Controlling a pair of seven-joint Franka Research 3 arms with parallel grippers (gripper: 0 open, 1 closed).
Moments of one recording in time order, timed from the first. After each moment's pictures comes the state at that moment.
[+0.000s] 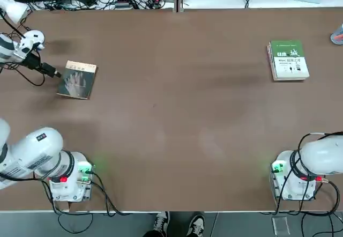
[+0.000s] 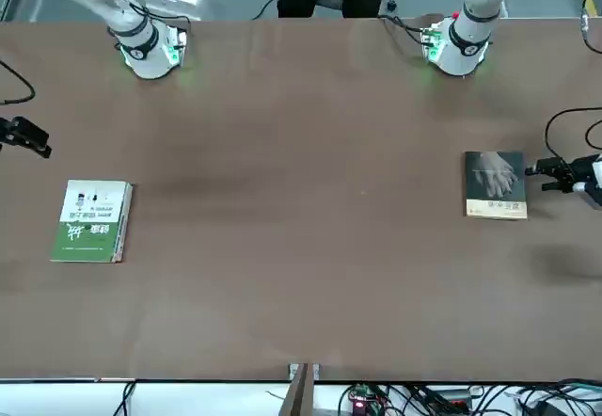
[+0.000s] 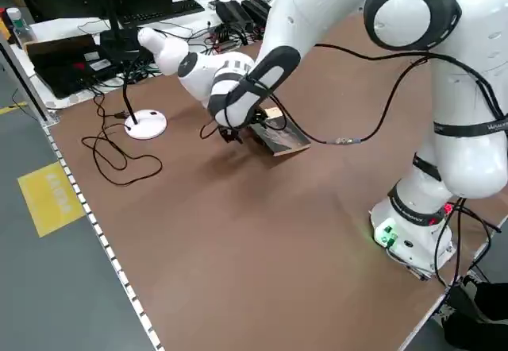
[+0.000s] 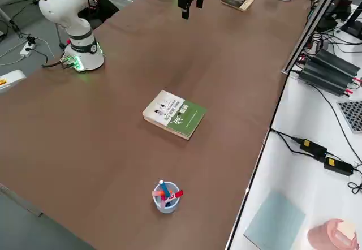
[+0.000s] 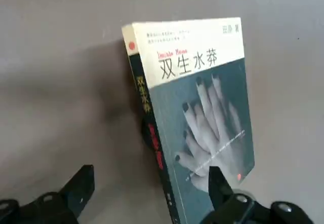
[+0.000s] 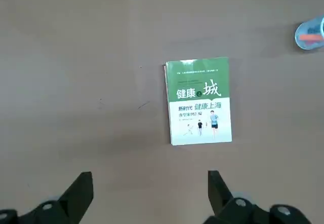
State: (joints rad) left arm 0.63 0.47 -0.18 -2.03 -0.40 2.08 1.08; right arm 0.04 0.01 0.01 -1.57 -0.02 1.61 0.14
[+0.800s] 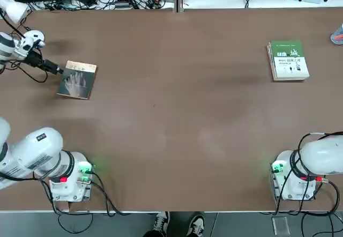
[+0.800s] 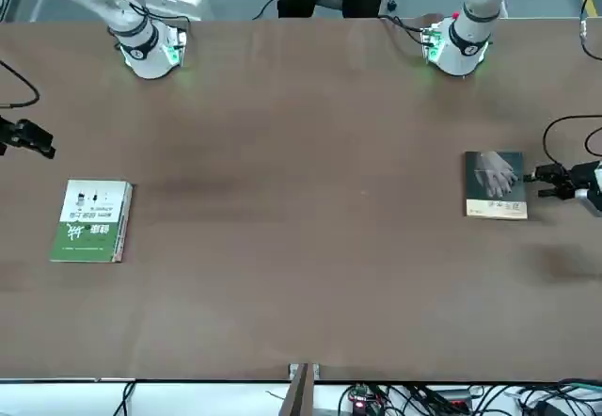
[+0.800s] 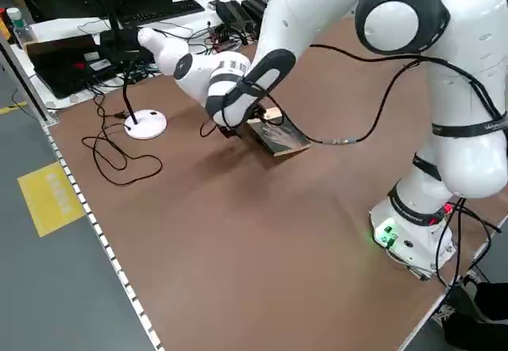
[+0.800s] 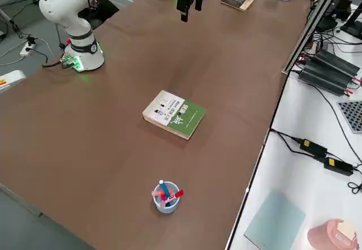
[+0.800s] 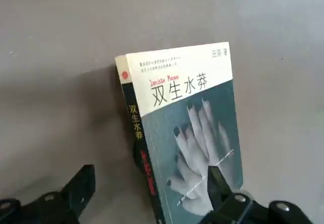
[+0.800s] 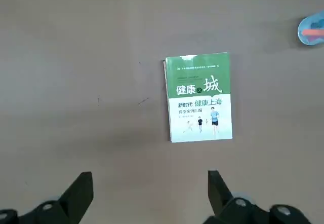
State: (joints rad) left arm 0.63 0.52 -0.19 -1.97 -0.45 2.03 1.08; right arm 0.04 0.02 0.01 -1.59 -0.02 1.61 0.14
